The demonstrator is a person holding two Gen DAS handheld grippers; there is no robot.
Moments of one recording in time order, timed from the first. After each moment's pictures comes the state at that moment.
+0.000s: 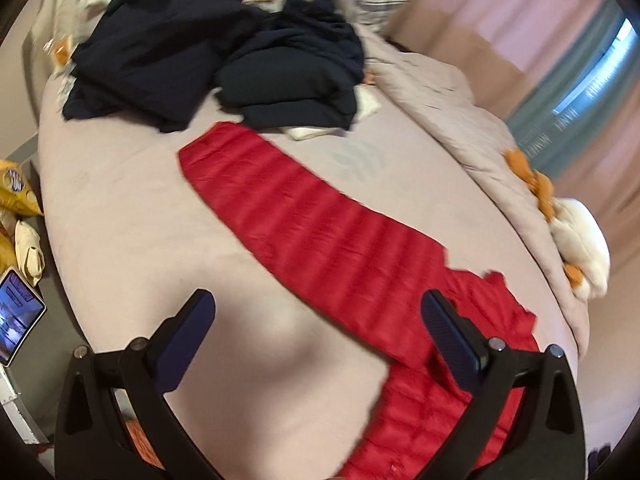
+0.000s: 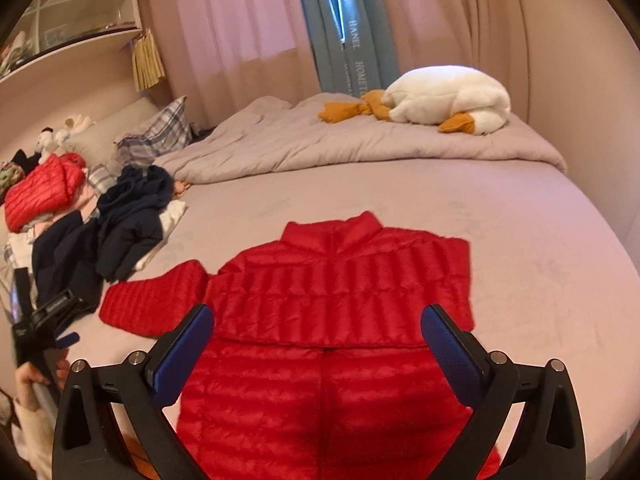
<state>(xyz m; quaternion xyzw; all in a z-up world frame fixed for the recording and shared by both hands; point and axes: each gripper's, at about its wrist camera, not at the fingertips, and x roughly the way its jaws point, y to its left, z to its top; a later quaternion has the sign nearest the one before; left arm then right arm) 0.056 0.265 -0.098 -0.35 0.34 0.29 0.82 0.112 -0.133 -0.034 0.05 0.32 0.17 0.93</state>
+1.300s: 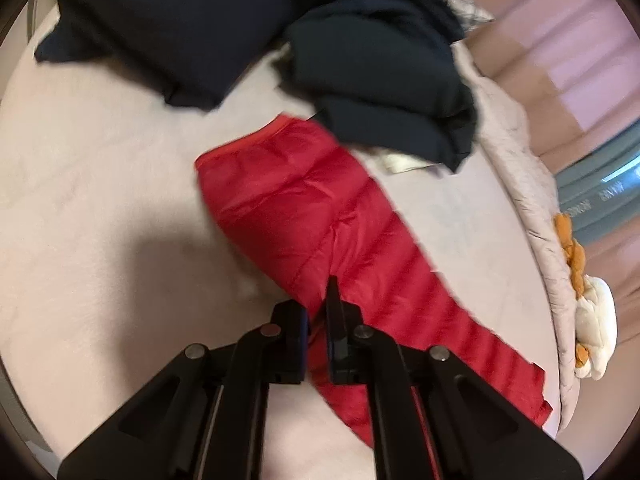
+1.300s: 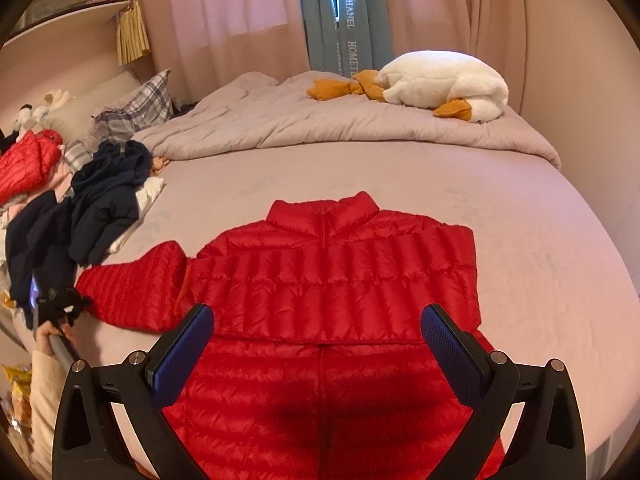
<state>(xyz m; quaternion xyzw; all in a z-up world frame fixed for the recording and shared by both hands) 0.090 0.400 -0.179 -0.43 0.32 0.32 0.78 0.130 -0.110 -0.047 0.02 0.34 0.14 0.93</state>
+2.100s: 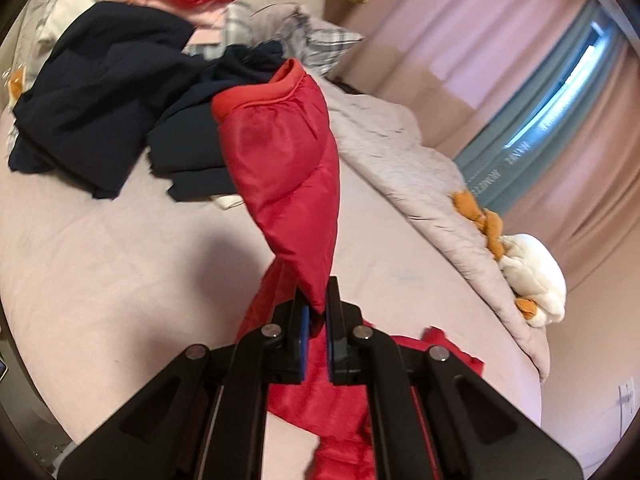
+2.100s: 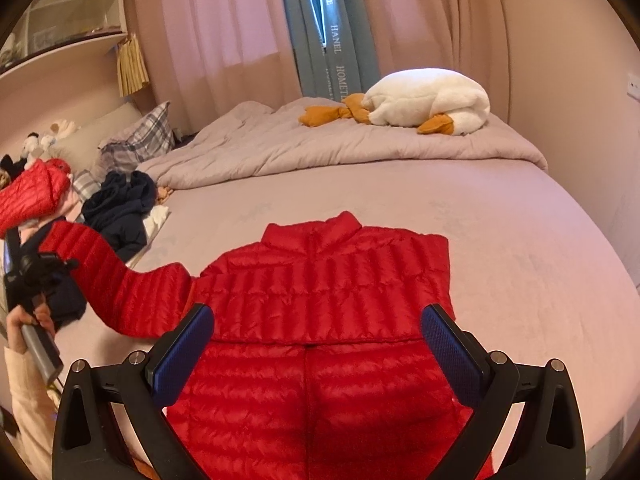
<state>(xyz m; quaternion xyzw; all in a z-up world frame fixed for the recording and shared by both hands) 0.101 0.273 -0.040 -0.35 0.25 0.21 0.88 0.102 -0.151 -0.037 0.05 0.30 0.14 0.94</state>
